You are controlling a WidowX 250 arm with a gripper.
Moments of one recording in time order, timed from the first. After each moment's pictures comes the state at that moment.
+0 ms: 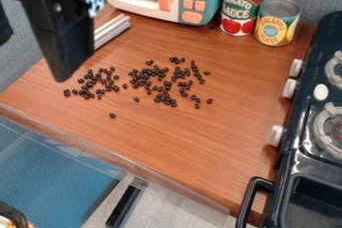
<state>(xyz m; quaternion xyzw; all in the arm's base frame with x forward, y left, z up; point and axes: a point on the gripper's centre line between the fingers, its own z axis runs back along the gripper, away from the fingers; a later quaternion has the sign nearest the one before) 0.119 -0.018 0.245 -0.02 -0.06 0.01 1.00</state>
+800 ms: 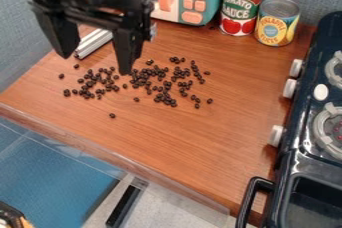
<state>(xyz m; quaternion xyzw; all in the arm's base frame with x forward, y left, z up) 0.212 0.015 0.164 0.05 -0.11 0.06 0.99</state>
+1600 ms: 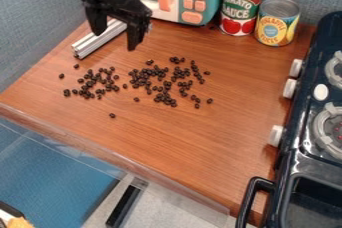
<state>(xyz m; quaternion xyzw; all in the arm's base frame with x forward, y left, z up) 0.352 0.097 0.083 0.09 -0.06 -0.02 0.99</state>
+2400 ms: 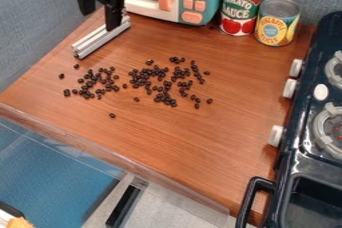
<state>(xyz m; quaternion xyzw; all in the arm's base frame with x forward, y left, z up) 0.390 0.162 0.068 0.10 -0.05 -0.10 0.99</state>
